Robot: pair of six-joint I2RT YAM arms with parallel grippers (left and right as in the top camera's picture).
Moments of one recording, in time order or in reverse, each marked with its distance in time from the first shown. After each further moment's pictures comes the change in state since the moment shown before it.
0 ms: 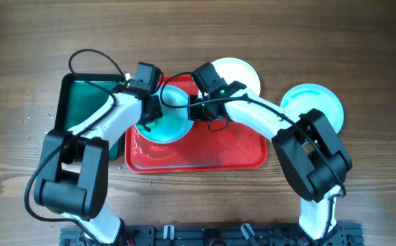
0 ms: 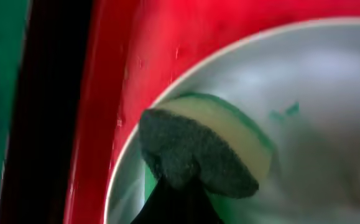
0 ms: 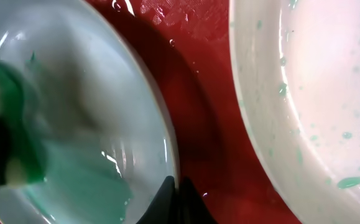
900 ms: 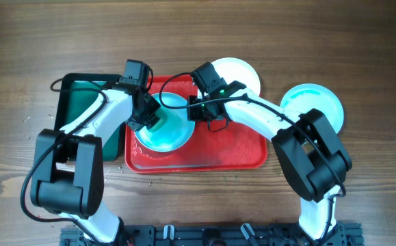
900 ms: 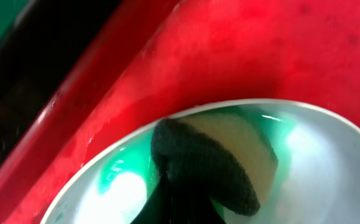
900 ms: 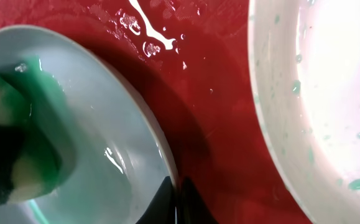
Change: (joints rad) left arm 0.070 0.003 0.024 -0.107 0.245 -0.493; right arm 0.001 0.002 0.004 -0.004 -0.016 -0.023
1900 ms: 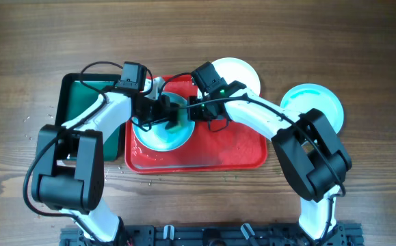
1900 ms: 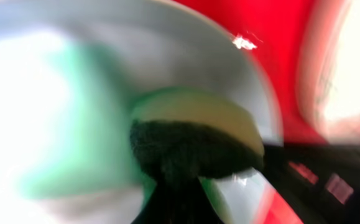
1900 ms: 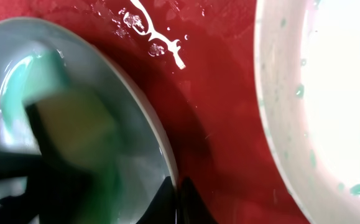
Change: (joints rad) left arm 0.021 0.025 -0.045 0.172 0.413 0.591; right arm -0.001 0.002 0.000 0.004 -0.011 -0.022
